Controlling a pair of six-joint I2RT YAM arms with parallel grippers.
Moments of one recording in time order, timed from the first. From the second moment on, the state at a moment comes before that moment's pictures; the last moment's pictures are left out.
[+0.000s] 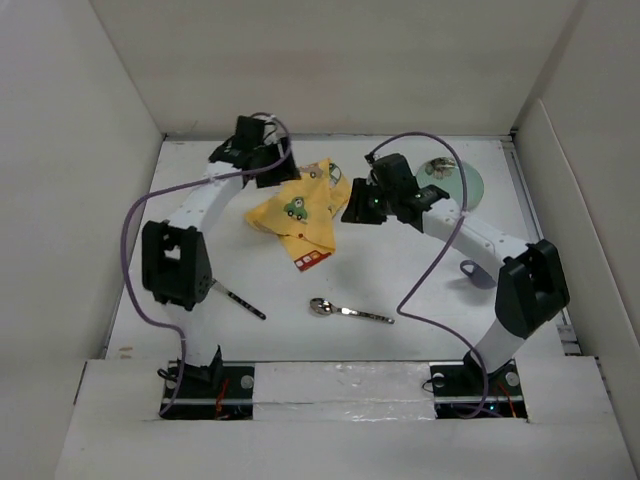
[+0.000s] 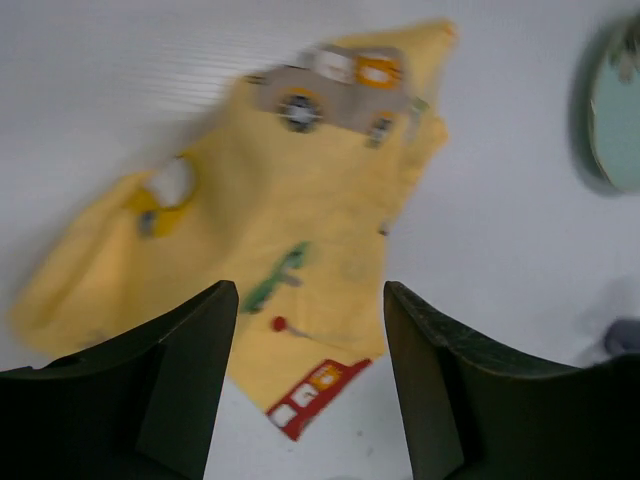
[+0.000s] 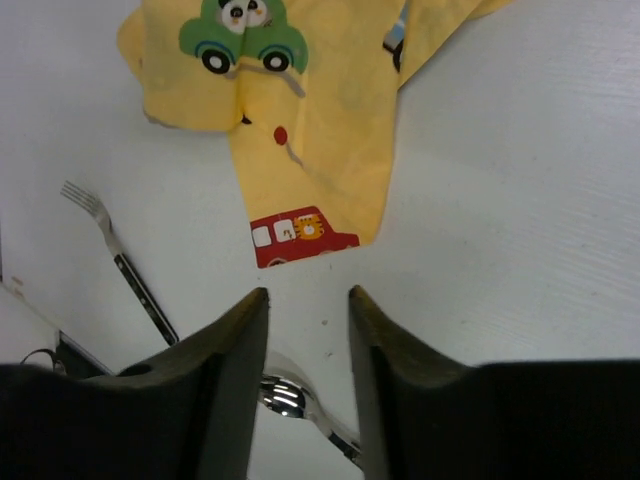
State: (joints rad) left arm -0.31 1.89 1.68 -0.57 0.22 -0.44; right arm 0.55 1.66 1.34 -0.39 -0.19 0.55
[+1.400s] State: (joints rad) left arm 0.03 1.97 1.67 -0.33 0.41 -0.75; right arm 0.49 2.13 2.05 -0.54 -0.01 0.55
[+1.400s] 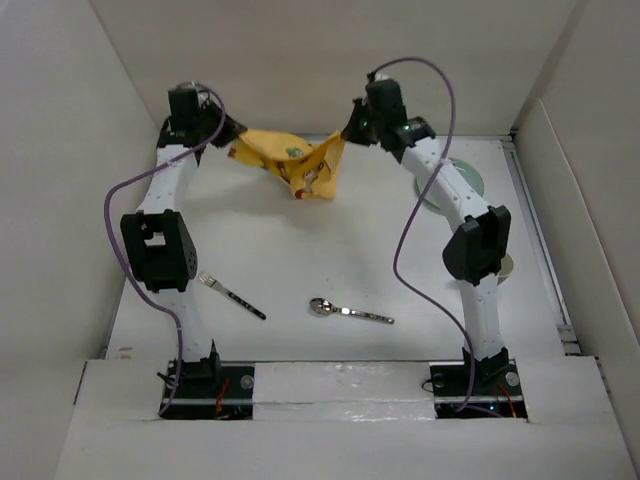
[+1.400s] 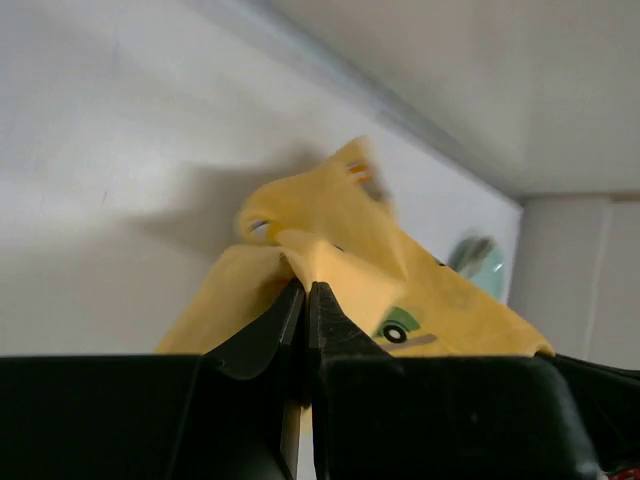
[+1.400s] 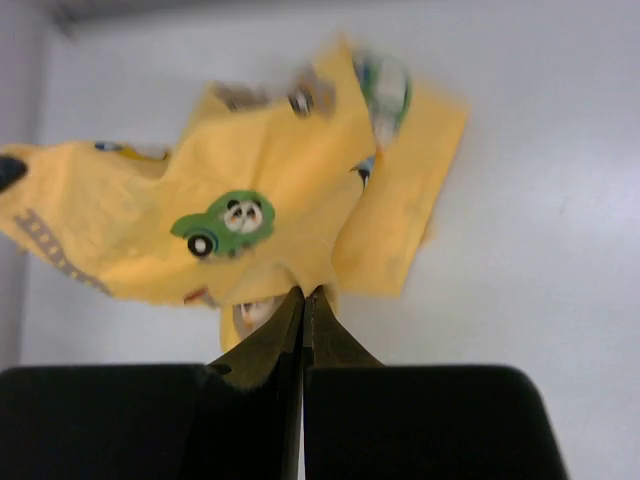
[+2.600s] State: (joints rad) left arm -0.01 1.33 0.92 -0.39 0.00 -0.55; right arm 0.48 1.54 1.13 -0.53 0.15 0.43
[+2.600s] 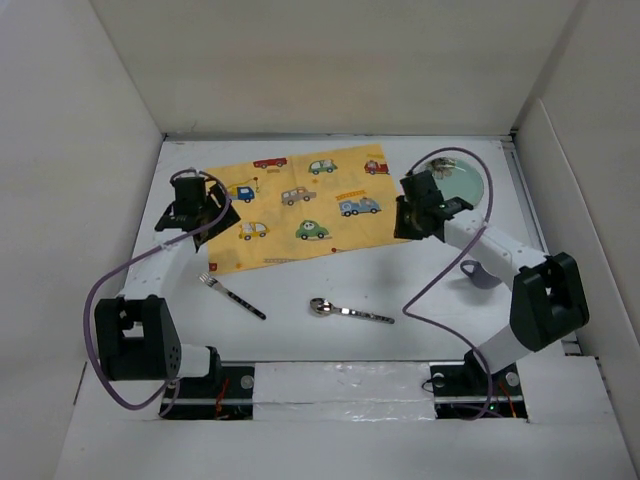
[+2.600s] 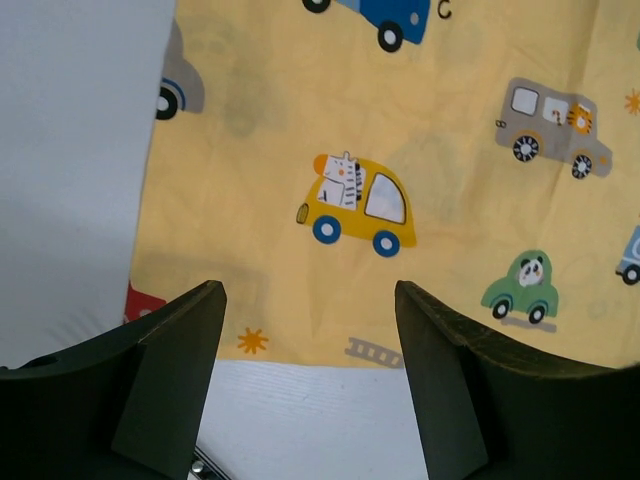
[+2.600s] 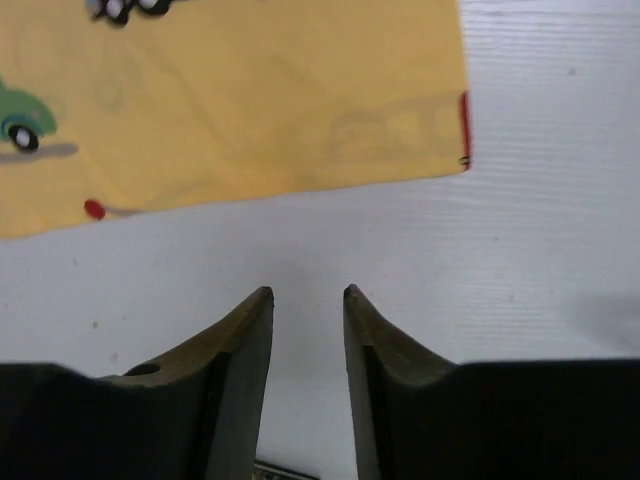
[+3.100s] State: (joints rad) left arm 0.00 1.53 0.97 -0.38 0.00 -0.52; right arm 0.29 1.86 1.23 -0.46 0.08 0.61
